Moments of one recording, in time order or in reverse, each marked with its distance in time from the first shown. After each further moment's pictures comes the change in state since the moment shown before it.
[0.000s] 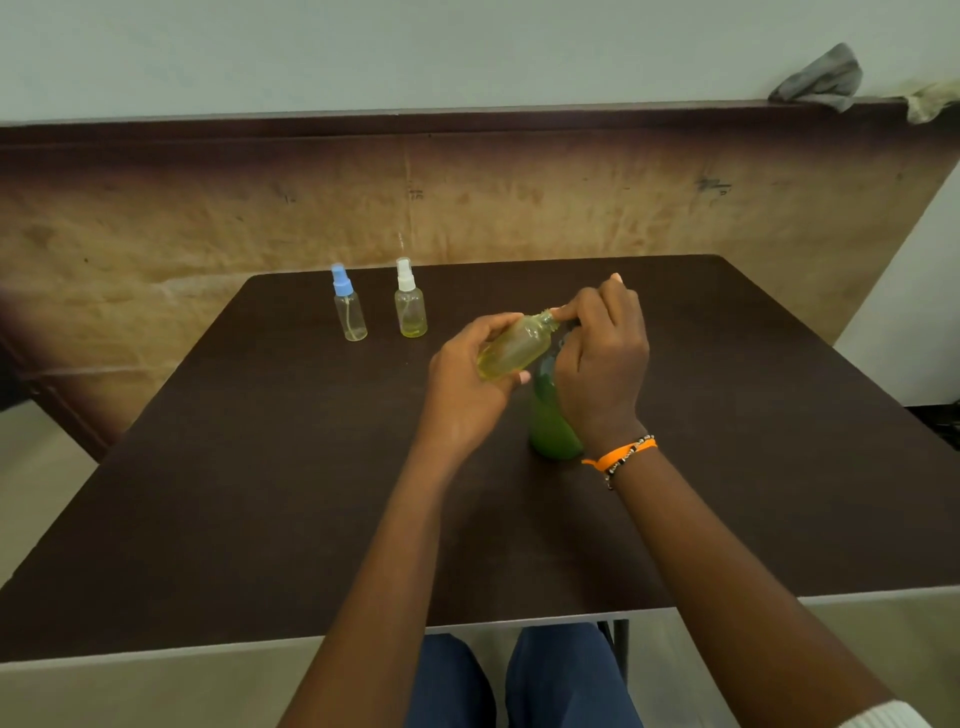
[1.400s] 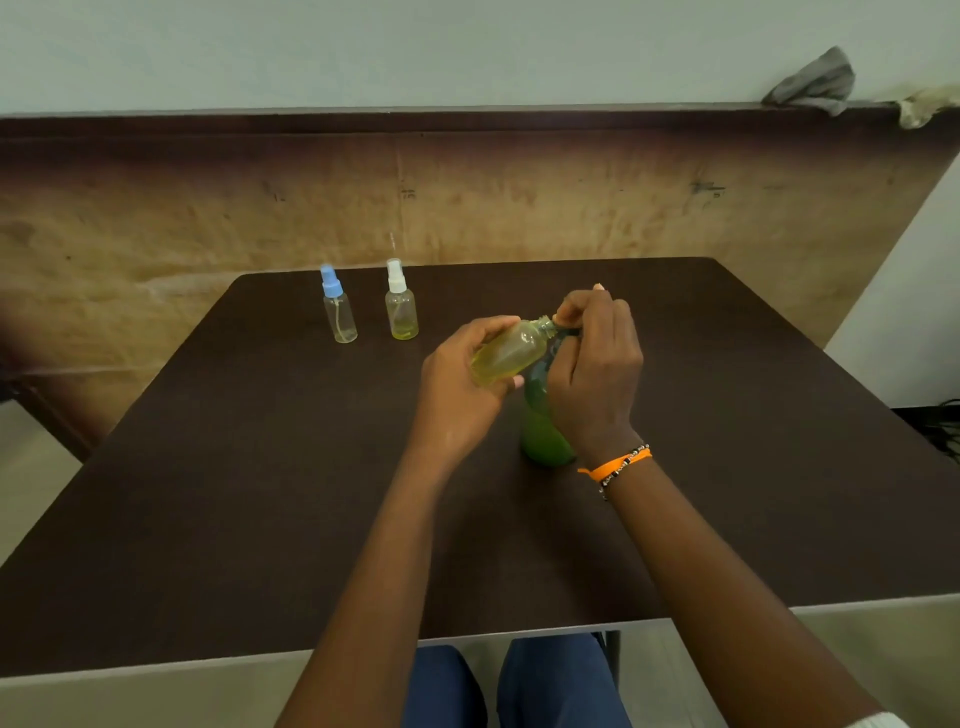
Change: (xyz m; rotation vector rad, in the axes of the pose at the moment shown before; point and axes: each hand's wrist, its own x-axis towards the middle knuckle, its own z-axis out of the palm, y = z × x) left_hand 0.003 -0.001 0.001 0.001 0.002 0.031; right_hand 0.001 -0.003 -0.006 0.113 -0.035 -0.038
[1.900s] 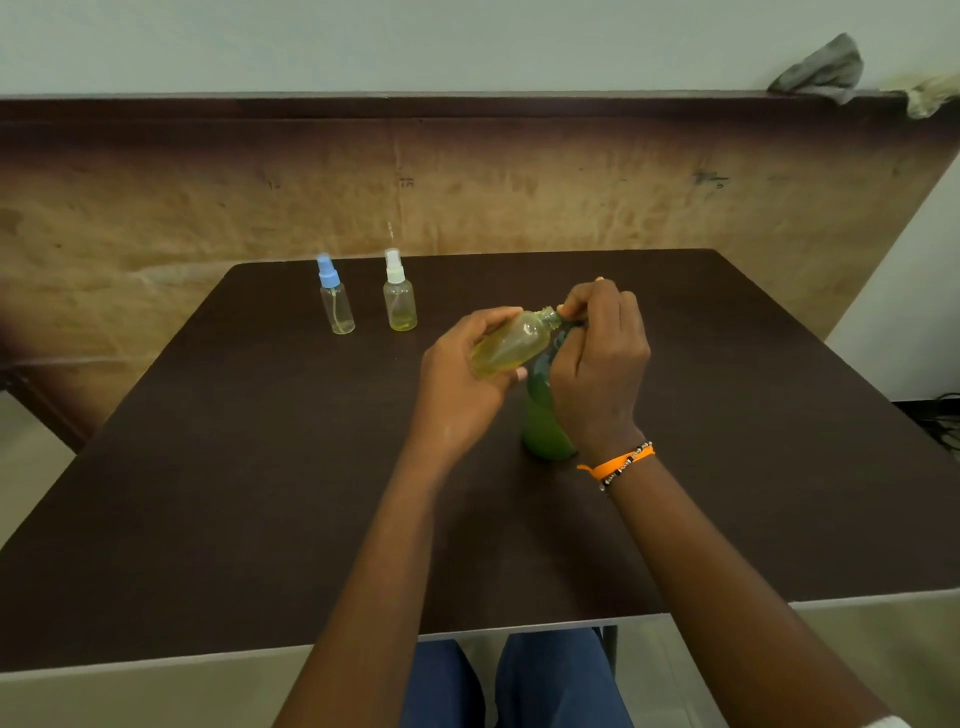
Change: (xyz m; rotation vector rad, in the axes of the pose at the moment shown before) left_hand 0.001 -0.003 0.002 -0.003 -0.005 0.025; right_hand 0.001 -0.001 -0.001 -0.032 0.000 0.046
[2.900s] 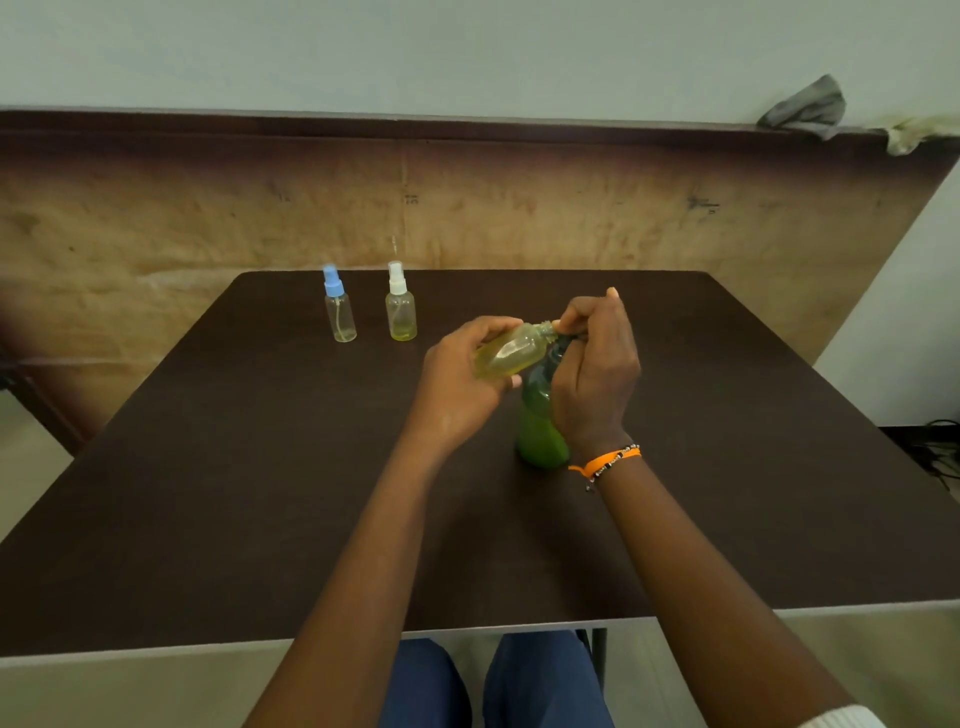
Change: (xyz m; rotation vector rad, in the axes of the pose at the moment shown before) left_hand 0.003 0.009 -0.004 0.038 -0.042 -0.052; right_hand 0.001 0.001 -0.001 0.077 0.060 0.020
